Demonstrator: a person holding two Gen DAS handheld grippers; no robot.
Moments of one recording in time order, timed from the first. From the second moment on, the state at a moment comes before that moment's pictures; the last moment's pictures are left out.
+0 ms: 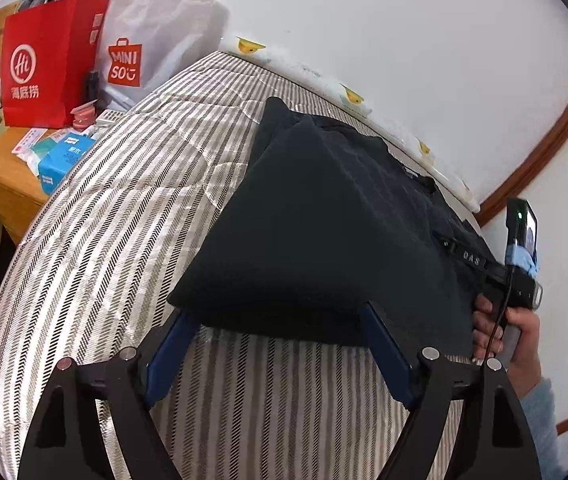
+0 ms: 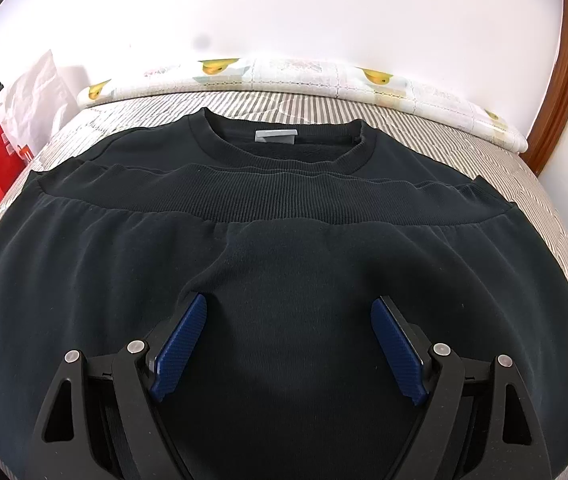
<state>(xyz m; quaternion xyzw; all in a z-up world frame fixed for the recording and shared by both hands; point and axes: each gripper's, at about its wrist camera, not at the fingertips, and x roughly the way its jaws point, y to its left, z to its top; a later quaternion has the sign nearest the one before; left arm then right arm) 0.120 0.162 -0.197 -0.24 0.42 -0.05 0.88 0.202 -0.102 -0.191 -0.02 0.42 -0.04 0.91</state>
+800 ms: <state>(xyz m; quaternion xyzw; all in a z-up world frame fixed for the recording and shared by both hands) 0.092 0.163 -0.199 -0.25 0.42 -0.07 0.87 0.167 -0.106 -0.186 -0.04 0.41 -0.03 0.91</state>
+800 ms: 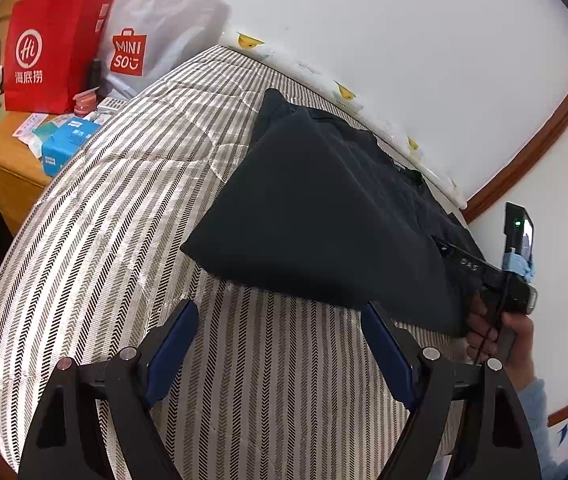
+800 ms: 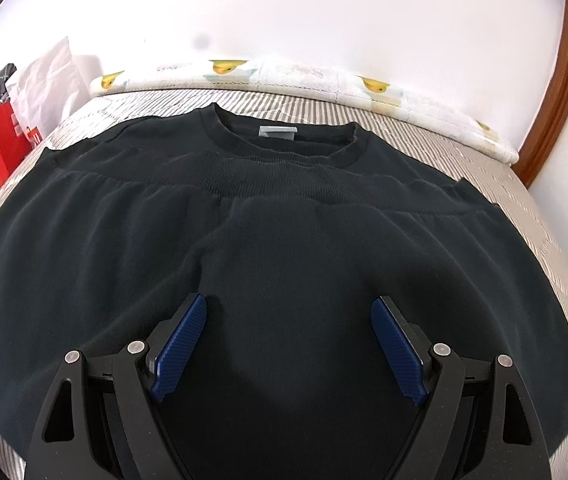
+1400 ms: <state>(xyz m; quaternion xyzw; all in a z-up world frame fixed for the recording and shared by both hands) 0.122 0.168 -0.201 -0.30 0.39 -0.07 0.87 0.107 -0.118 -0.186 -0.05 0.42 -0.06 0.91</state>
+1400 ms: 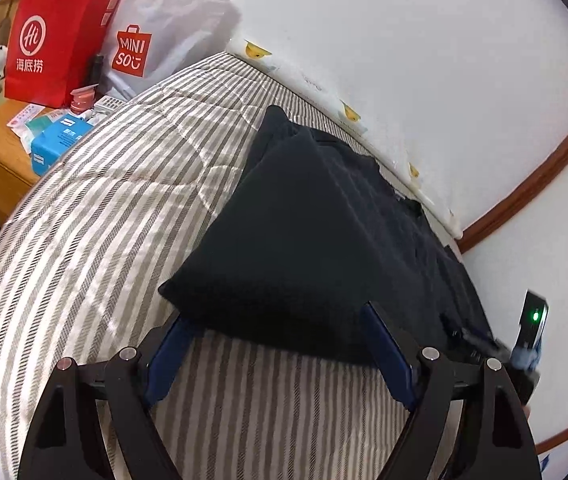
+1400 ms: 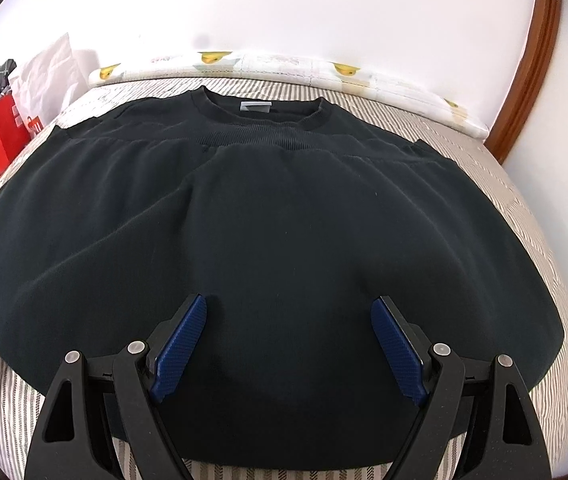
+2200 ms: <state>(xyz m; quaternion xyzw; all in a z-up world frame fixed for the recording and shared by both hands) 0.141 0.177 -0.204 -0.31 0.39 -0.02 0.87 0.089 -0.118 -0.186 -0.05 0.42 -0.07 0.90</state>
